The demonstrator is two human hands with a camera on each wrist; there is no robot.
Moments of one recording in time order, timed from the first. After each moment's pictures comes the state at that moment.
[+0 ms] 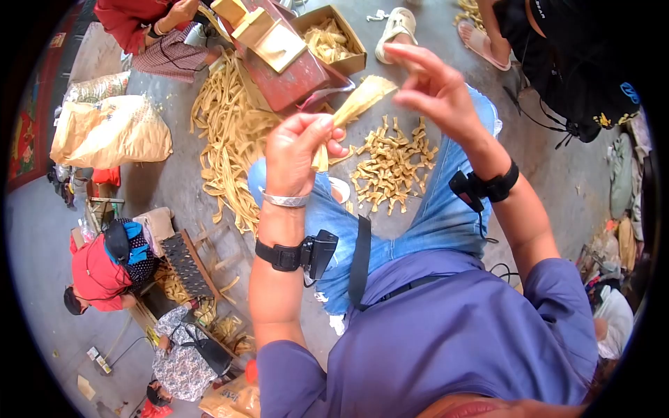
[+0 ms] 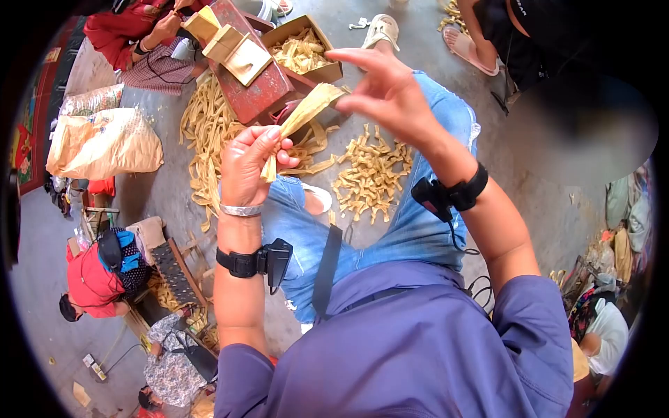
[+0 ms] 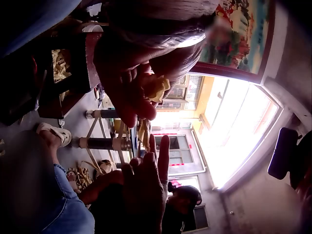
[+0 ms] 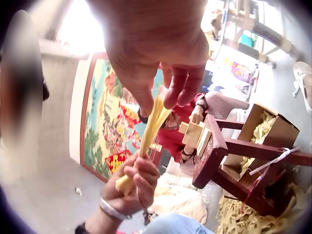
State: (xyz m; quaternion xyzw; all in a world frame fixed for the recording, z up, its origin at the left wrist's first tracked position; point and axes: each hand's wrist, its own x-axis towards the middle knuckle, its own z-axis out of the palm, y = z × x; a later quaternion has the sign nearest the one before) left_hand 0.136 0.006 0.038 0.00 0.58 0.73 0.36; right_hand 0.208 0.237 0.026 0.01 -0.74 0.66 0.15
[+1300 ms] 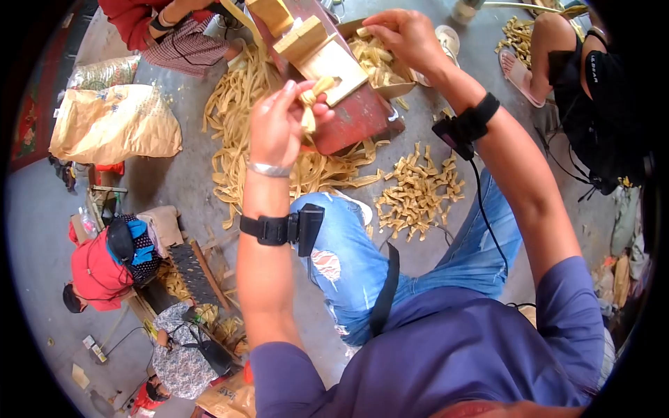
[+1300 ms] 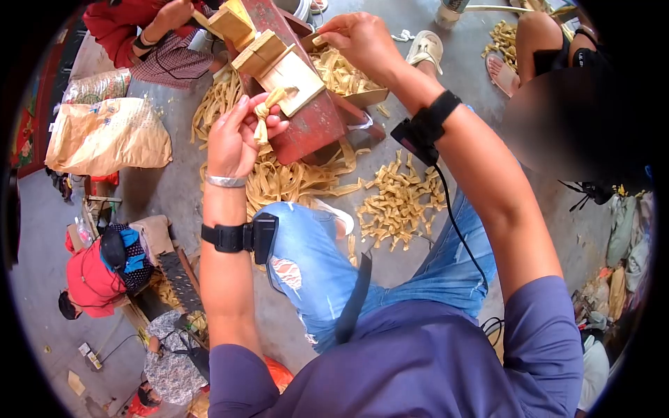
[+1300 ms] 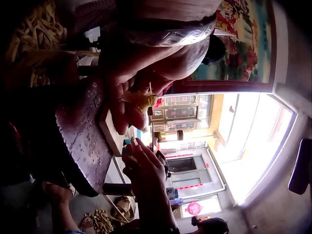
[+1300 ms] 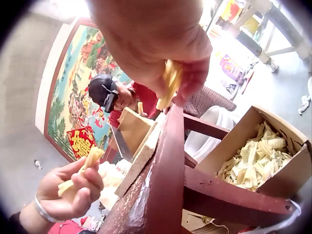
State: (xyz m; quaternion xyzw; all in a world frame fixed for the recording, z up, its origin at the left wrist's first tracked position) left_hand -0.031 -0.019 -0.011 0.00 0.55 0.77 0.32; right_hand -0.026 0.241 -0.058 -0.03 -0.86 0.47 0.20
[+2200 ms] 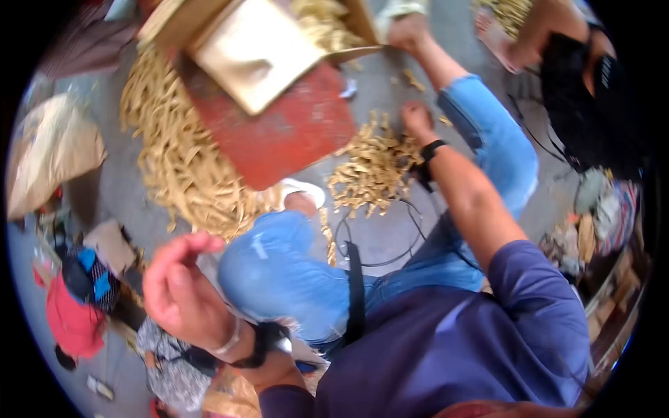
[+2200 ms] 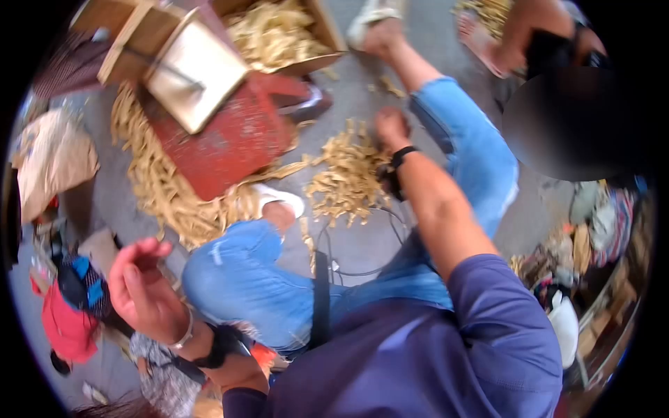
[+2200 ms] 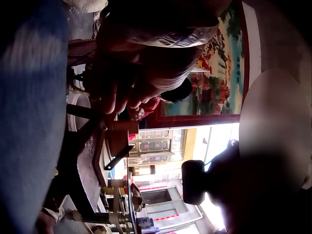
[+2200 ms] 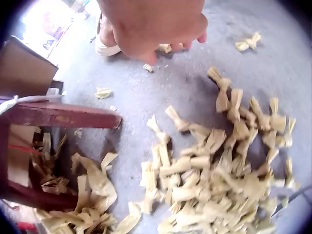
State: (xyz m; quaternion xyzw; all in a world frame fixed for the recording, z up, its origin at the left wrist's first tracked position) left_hand 0.060 -0.081 0.010 0.03 0.75 0.66 0.09; right_hand 0.192 0.285 -0.380 -0.52 -0.77 0.30 -0.22
